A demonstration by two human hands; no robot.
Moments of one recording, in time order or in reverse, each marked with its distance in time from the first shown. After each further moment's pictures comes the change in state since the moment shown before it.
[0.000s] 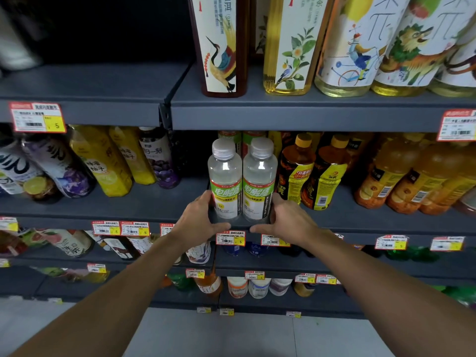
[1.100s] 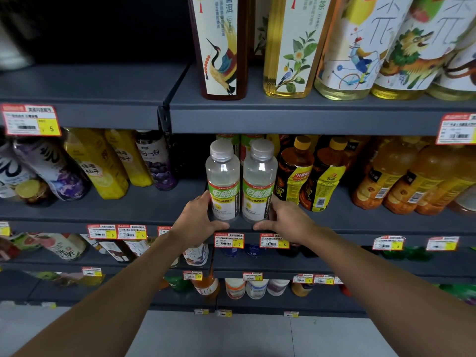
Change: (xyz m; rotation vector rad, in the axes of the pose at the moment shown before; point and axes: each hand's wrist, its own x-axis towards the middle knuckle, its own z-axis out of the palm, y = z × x) left_hand 0.015 -0.006 0.002 0.066 -0.005 0.006; right_hand 0.010 0.011 0.001 0.091 -0.094 0.017
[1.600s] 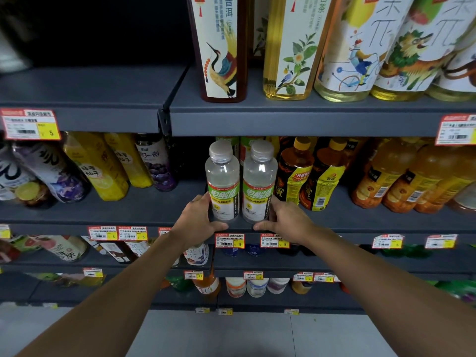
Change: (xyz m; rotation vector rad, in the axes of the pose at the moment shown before) left_hand 0.002 -0.002 -0.002 0.089 -0.020 -0.015; right_hand 0.000 0.000 0.003 -0.019 0.020 0.003
